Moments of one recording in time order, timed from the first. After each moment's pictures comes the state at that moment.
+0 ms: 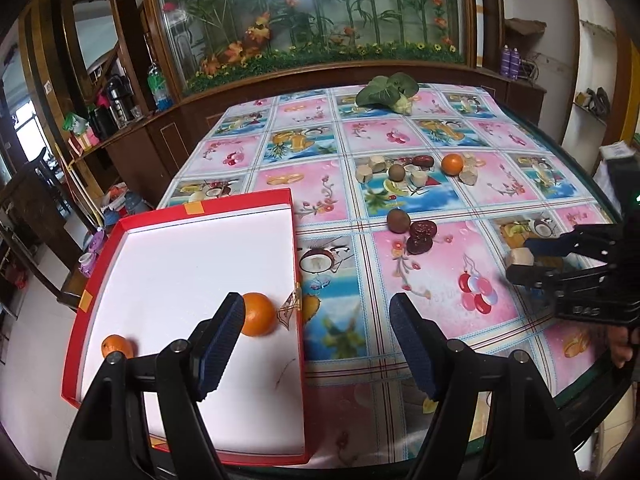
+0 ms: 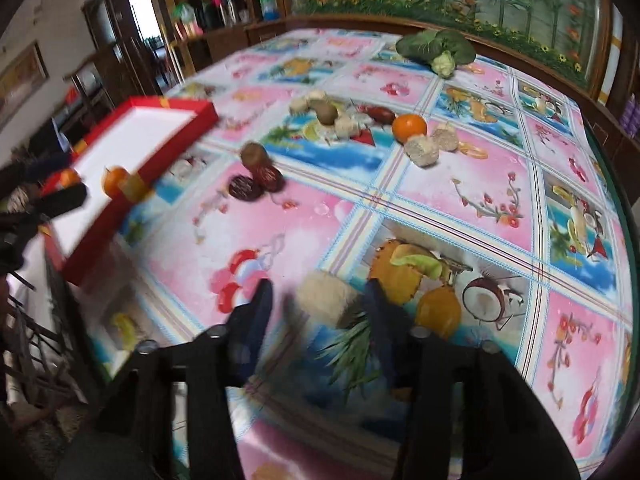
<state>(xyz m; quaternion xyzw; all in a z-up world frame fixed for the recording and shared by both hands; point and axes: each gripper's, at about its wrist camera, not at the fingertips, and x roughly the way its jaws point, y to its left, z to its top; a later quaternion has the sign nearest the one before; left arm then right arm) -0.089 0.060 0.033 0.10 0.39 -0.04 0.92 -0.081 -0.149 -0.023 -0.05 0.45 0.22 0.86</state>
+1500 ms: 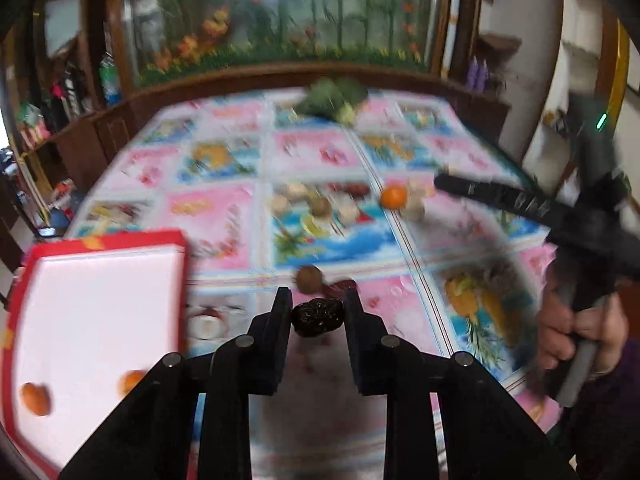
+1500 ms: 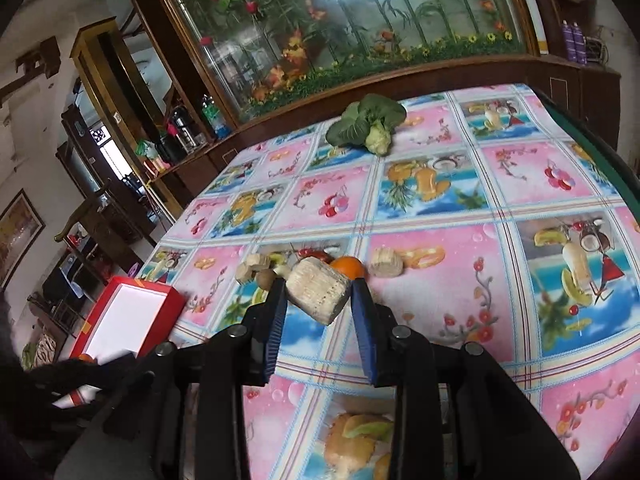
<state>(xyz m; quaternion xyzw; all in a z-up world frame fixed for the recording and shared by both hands) -0.043 0.011 0.035 0.04 0.38 -0.11 0.92 -0.008 -0.207 0.013 0.18 0.33 0.17 0.91</state>
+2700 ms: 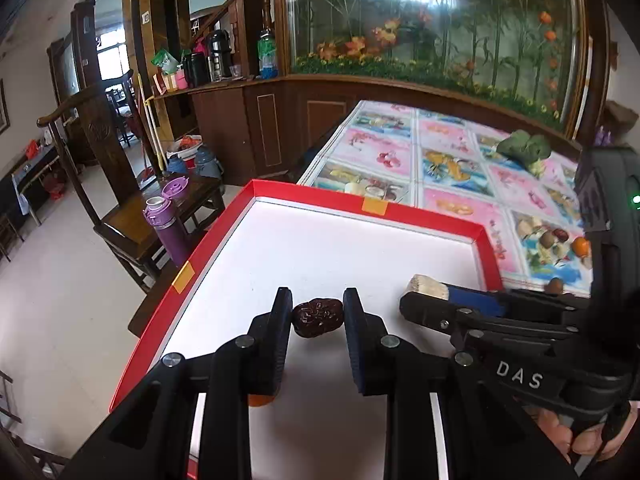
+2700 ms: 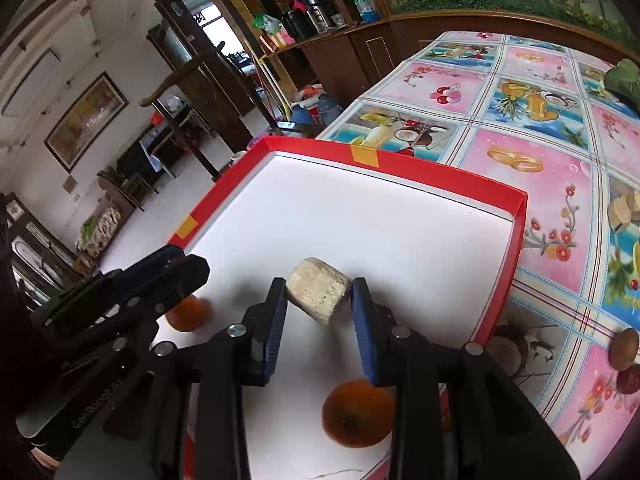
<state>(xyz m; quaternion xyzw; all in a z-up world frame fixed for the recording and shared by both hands) -0.052 0.206 0.022 -0.01 0.36 0.11 0.93 -0.013 0.098 -0.003 0.06 0.44 0.39 0.81</state>
